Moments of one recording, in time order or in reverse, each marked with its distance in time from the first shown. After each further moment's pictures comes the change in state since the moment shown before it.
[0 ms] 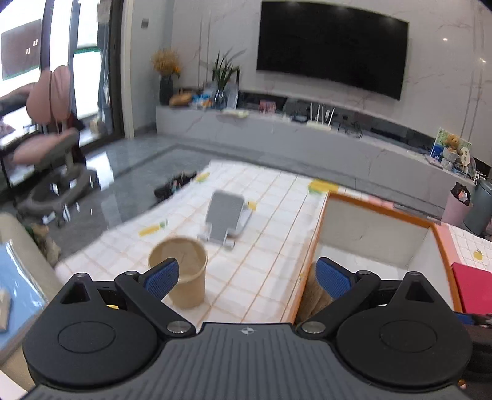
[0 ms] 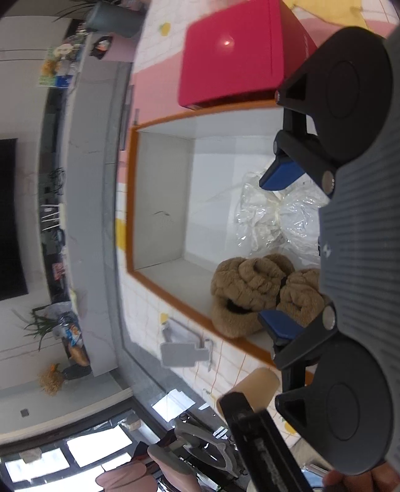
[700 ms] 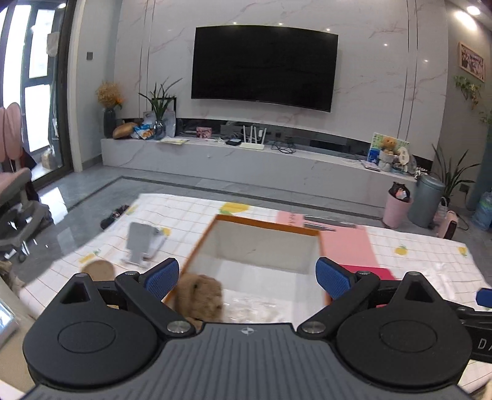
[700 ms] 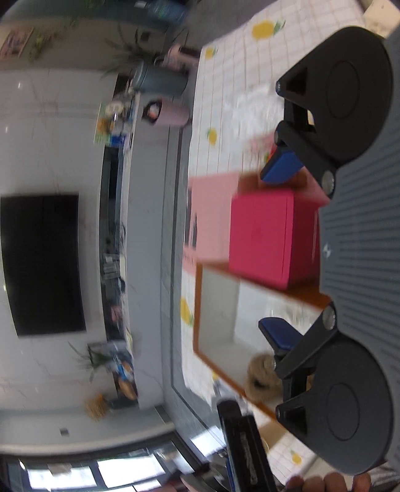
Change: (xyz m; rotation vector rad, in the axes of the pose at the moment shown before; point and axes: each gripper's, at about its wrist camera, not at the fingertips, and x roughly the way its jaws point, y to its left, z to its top) left arm -0.075 -0.108 0.000 0.091 -0.054 -0.205; right arm -0.168 -0.135 -0.025 0.016 -0.209 -0.224
